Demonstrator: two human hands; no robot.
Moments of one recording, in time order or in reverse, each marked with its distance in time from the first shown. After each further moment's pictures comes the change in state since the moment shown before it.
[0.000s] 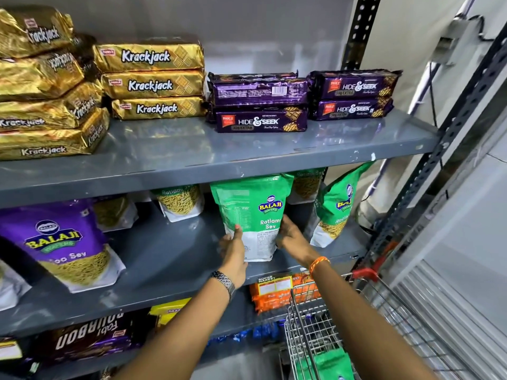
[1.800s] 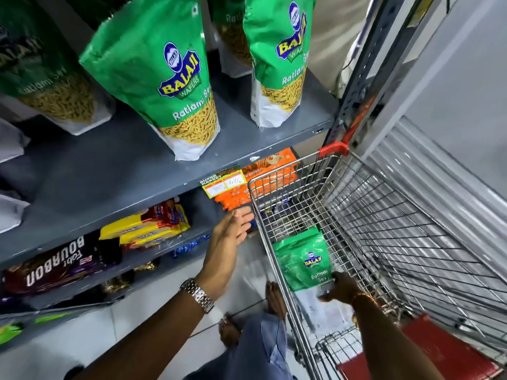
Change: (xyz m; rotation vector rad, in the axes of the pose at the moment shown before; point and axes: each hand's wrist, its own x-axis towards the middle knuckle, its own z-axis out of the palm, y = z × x) left_hand -0.073 -0.182 -0.009 0.488 -0.308 0.098; right_hand -0.282 0.328 -0.074 -0.418 -0.022 0.991
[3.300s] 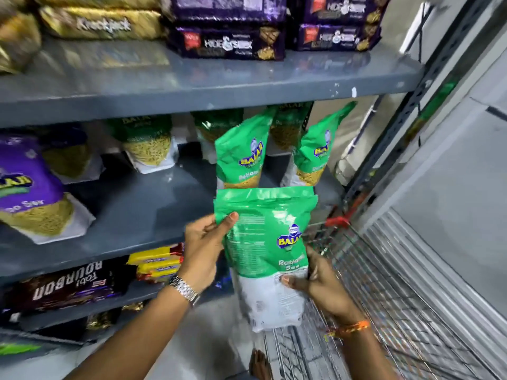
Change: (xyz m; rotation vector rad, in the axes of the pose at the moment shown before) left_hand -0.036 0.104 -0.083 -0.470 0.144 0.333; right_hand -0.180 -0.191 -0.055 0.698 -0.120 -0.956
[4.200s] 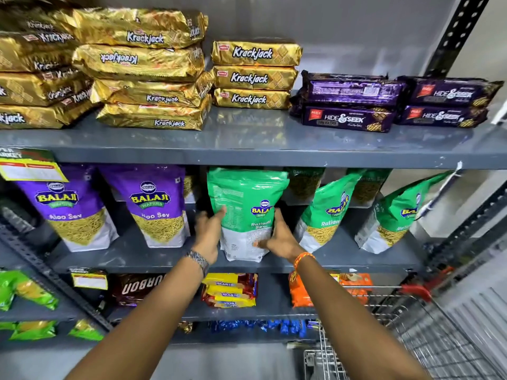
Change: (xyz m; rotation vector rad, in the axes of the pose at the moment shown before) left_hand 0.091 0.092 -0.157 0.120 0.469 -0.006; right_hand 0.204 -0.053 0.212 -0.481 -0.191 -0.118
